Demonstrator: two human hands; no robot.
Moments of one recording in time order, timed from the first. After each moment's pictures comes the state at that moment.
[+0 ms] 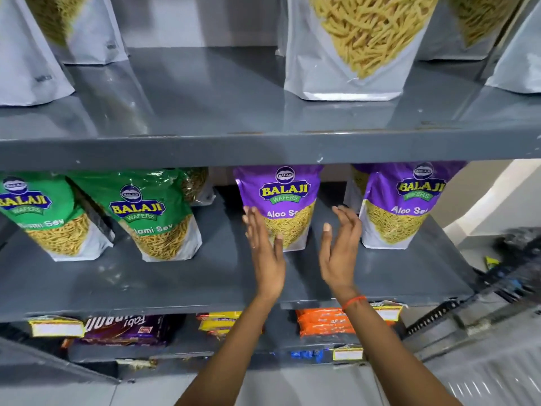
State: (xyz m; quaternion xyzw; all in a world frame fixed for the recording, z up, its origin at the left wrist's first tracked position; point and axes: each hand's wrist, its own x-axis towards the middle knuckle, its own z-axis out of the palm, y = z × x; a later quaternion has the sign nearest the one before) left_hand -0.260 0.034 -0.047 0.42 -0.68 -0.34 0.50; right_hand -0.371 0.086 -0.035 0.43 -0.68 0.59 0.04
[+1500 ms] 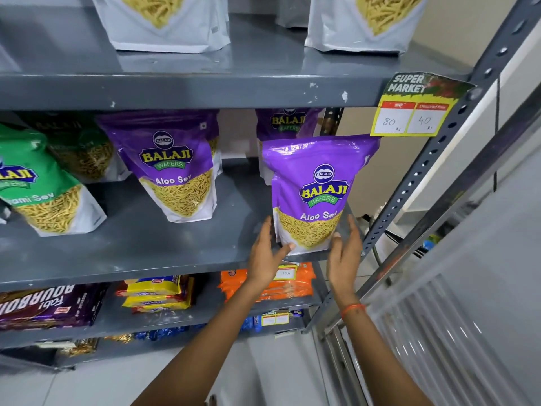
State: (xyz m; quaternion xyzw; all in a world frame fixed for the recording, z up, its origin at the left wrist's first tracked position) left_hand -0.404 0.174 -0.079 0.39 -0.70 -0.52 0.30; right_hand -0.527 0.267 -0.069 0.28 -0.73 0.62 -0.07
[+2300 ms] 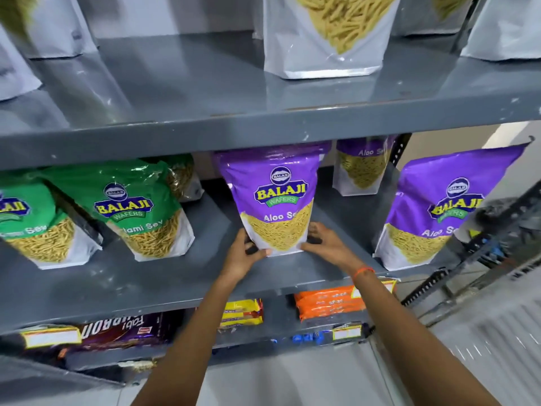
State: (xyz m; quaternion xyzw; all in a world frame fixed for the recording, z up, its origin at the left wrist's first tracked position) left_hand -0.206 -0.007 -0.078 0.40 -0.65 -0.59 0.25; right_hand -0.407 0.086 -0.077 0.43 -0.68 0.45 -0.39
